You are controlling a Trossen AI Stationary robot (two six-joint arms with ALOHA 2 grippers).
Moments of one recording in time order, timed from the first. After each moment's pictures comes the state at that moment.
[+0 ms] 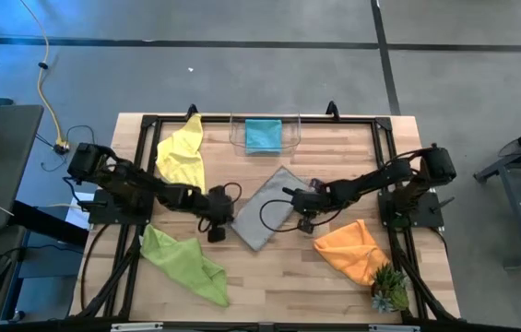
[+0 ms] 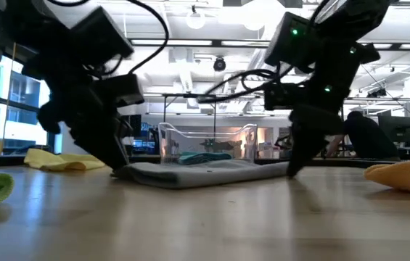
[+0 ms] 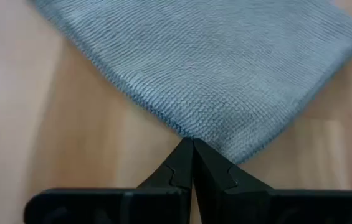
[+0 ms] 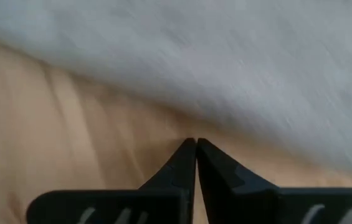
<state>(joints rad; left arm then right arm) -0.03 1.60 0.53 0.12 -0.04 -0.23 0.08 1.67 0.80 -0.35 0.19 0.35</state>
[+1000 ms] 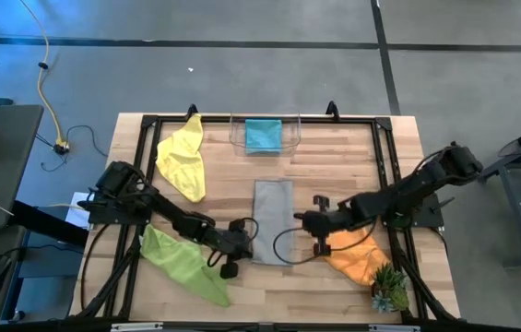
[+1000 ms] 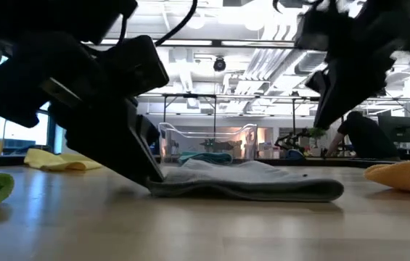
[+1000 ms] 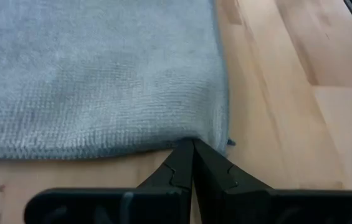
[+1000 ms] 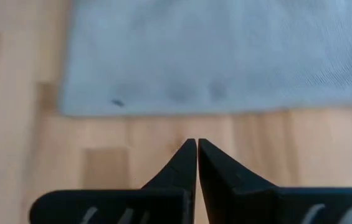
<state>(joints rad) -0.29 1.88 0.75 0.39 -0.07 -0.35 0.37 1.44 0.80 -0.35 0.20 0.35</state>
